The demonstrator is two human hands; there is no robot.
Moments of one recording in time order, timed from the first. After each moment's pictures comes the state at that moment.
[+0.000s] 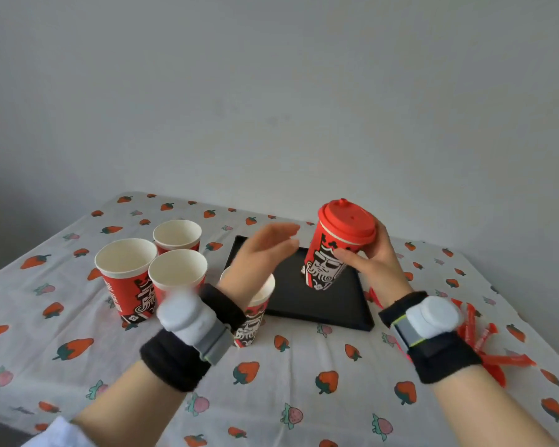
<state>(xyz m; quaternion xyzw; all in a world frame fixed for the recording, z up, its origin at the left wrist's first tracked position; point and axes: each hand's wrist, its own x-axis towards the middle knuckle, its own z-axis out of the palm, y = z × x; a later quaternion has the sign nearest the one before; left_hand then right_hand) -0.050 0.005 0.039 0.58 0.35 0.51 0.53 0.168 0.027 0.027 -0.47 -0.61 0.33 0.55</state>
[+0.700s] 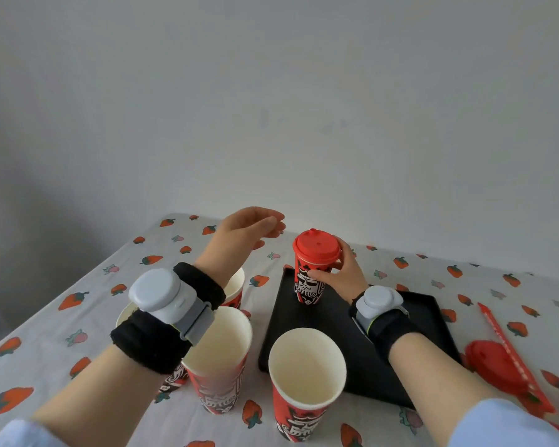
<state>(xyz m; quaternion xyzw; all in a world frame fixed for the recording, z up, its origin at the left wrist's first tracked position) -0.139 0.131 0.066 0.57 0.49 0.51 0.41 0.068 0.232 -0.058 -0.50 -0.65 0.36 0.45</state>
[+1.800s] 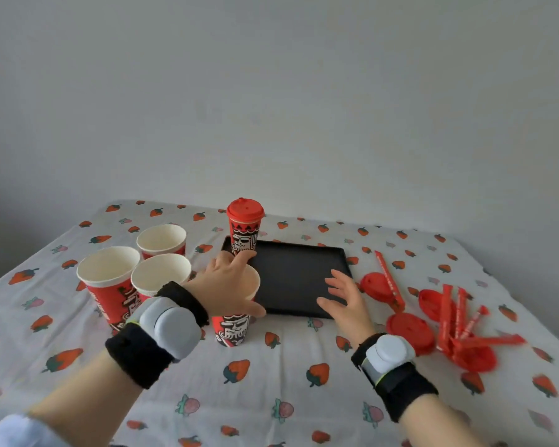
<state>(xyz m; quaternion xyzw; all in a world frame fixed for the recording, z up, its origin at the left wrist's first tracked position) -0.070 0.024 0.012 0.79 0.59 0.05 0.16 0.176 0.012 -0.078 -0.60 -0.54 0.35 0.48</state>
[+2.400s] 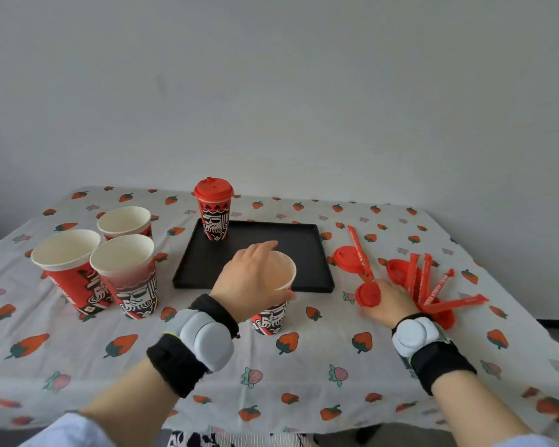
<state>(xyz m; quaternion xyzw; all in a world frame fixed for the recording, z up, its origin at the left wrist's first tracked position) 0.011 -0.008 -0.023 0.81 0.50 0.25 0.16 0.309 -0.023 -0.089 -0.78 -0.59 0.13 0.12</state>
